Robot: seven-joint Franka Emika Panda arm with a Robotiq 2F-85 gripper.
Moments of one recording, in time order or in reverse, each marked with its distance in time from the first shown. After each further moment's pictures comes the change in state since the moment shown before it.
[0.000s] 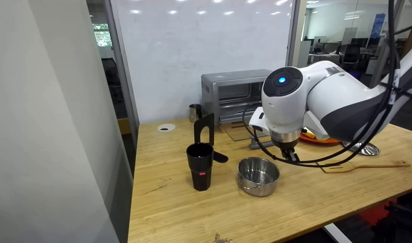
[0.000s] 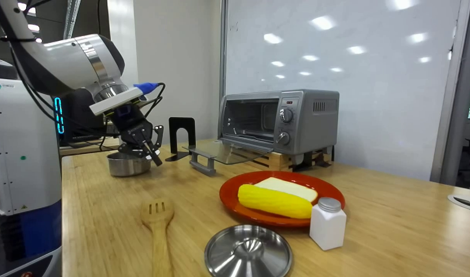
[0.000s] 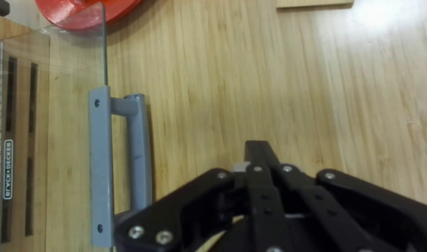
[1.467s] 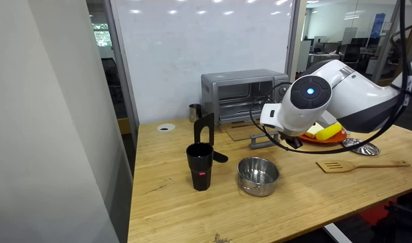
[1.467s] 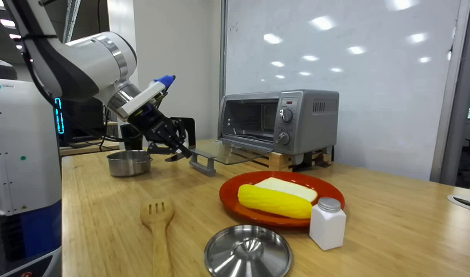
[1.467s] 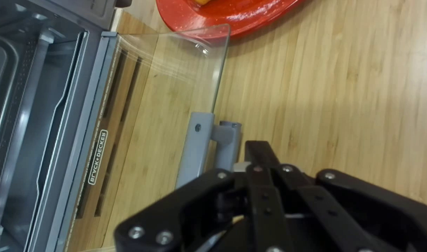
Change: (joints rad) arm -0.082 -0.019 -0.047 -0.042 -0.483 0.079 0.078
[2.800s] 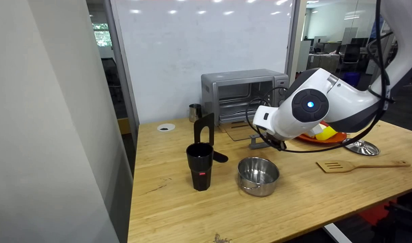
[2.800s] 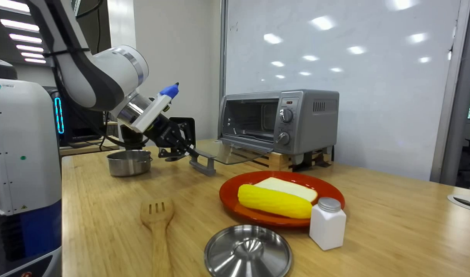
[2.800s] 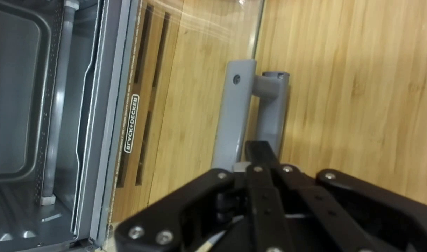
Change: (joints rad) arm -0.021 0.107 0.000 0.090 -0.273 0.080 0.306
